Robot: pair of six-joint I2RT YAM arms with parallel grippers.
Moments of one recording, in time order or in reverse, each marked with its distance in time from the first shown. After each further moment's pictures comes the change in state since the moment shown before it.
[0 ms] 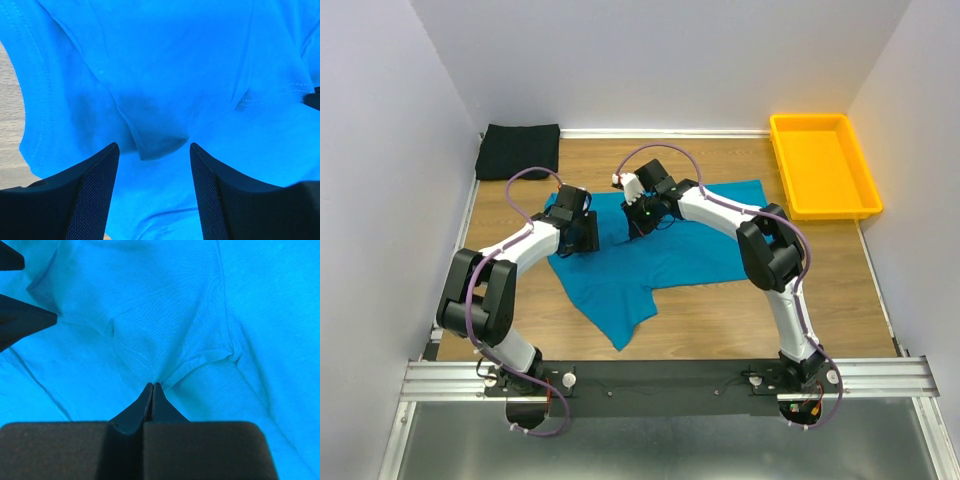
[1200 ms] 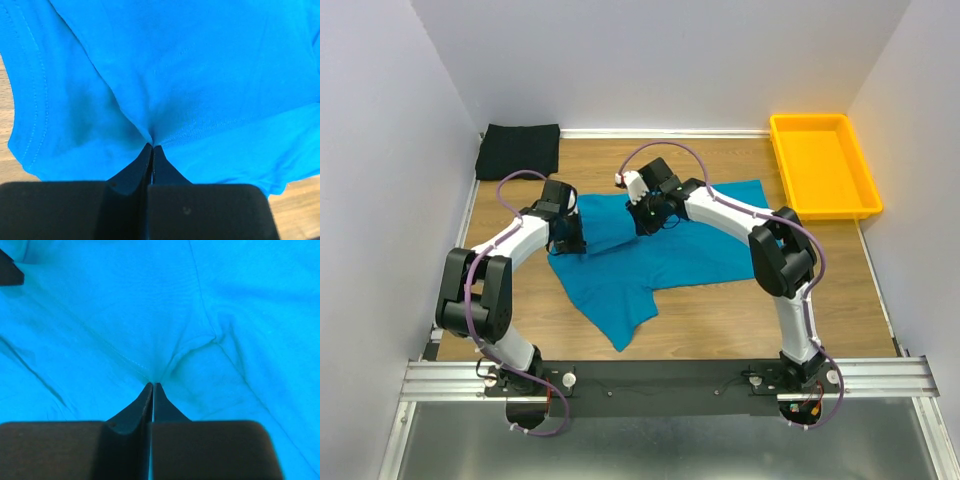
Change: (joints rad) left arm 0.093 0.011 0.031 -0.074 0.183 -0.031; right arm 0.000 -0.091 -0.060 -0.028 0.099 -0.043
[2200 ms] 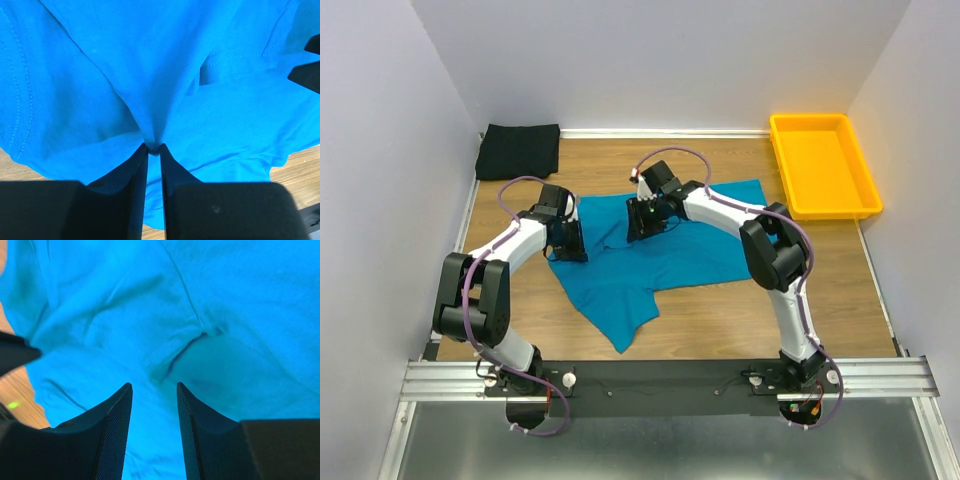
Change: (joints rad) left arm 0.019 -0.030 -0.027 -0.063 0.095 0.047; right arm -0.026 0.068 0.005 0.031 -0.083 0.442
